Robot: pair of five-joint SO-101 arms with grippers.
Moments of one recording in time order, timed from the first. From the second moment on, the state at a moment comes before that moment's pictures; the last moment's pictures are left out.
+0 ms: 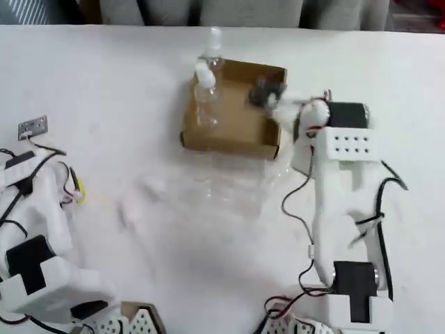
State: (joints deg) left arm -34.3 2.8 34.0 56.7 -3.0; right arm 0.4 -8.1 6.3 87.3 72.2
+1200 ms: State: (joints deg) left arm -33.8 2.8 34.0 56.7 -4.3; right arm 3.4 26.8 -9.4 68.7 102.3
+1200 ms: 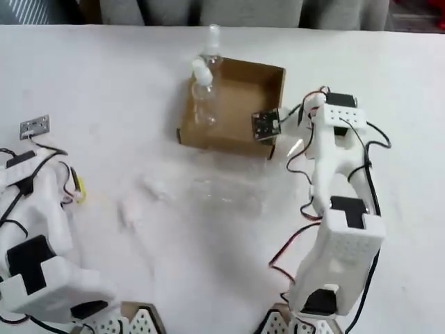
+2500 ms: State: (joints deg) left arm -33.4 2.8 34.0 56.7 -4.6; right arm -0.2 13.8 -9.8 89.8 110.4
